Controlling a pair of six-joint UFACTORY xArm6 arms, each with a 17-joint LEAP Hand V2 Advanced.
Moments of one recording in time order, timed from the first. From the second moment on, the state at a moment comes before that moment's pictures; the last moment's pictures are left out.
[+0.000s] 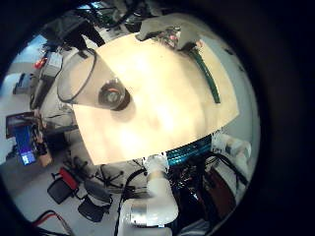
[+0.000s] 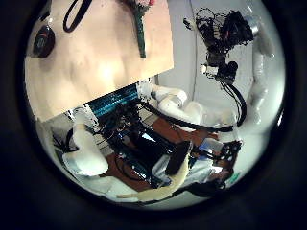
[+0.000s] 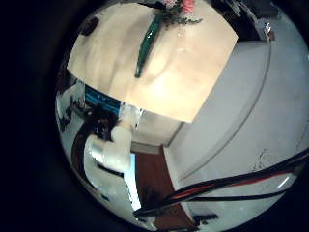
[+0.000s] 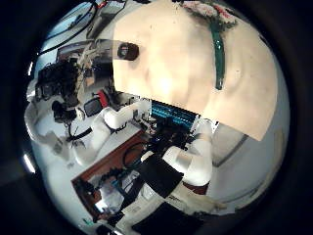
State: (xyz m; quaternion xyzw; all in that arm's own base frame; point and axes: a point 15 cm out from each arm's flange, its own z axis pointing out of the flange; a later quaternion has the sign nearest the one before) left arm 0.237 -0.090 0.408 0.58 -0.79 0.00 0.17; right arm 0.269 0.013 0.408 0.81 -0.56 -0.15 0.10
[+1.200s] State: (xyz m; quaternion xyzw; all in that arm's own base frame) left arm 0.259 -0.092 0.419 0.49 -0.86 -0.01 0.18; right arm 0.276 0.014 0.446 0.73 -0.66 -0.18 0.02
